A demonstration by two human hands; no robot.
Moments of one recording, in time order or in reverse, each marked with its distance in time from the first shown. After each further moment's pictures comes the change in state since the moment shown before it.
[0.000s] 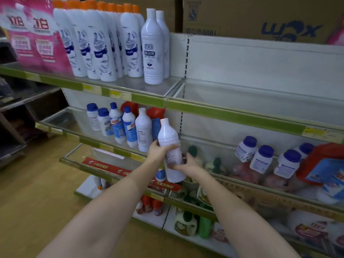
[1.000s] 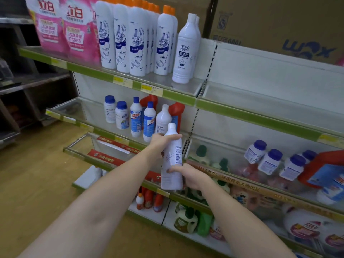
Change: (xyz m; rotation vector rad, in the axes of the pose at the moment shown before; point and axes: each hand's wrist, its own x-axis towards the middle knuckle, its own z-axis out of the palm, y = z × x) left_hand -0.009 0.023 -0.099 -0.019 -0.087 -0.063; right_hand -0.055 -0.043 0.100 0.217 -0.275 0.180
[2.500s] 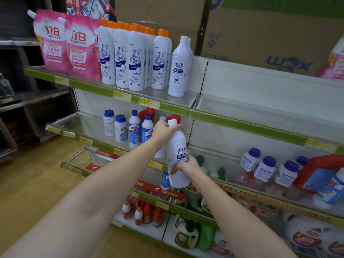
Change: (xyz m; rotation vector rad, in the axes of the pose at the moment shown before) left_hand 0.002 0.066 0.008 0.168 -0.009 0.360; right_hand -0.021 -0.038 -0.001 0.010 0.349 -0.254
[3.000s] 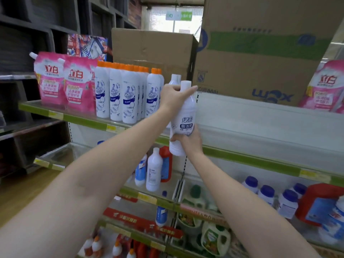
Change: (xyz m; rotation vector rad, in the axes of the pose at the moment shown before) left_hand 0.034 0.215 -0.006 -0.121 0.058 0.555; right_hand 0.025 -0.171 -0.031 0.113 0.331 -0.510
